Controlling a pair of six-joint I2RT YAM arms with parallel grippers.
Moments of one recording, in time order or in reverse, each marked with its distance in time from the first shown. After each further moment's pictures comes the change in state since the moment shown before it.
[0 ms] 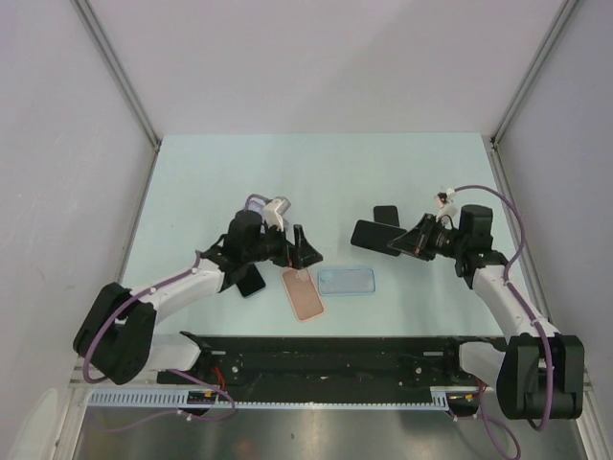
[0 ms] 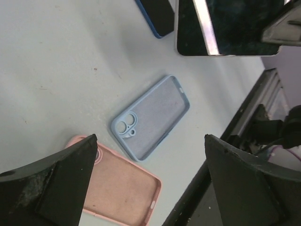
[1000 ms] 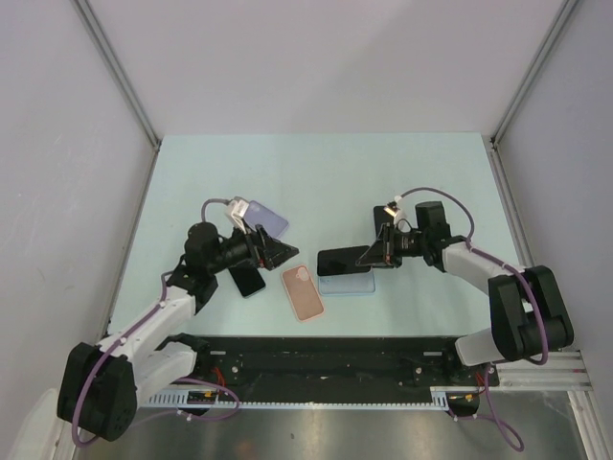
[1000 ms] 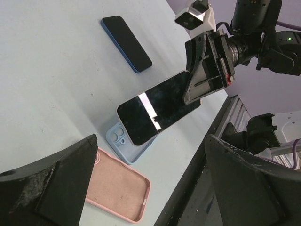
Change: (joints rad) left arm 0.238 -0.339 -0.206 0.167 0.233 -0.087; right arm 0.247 0.323 0.067 0.106 -0.153 0.021
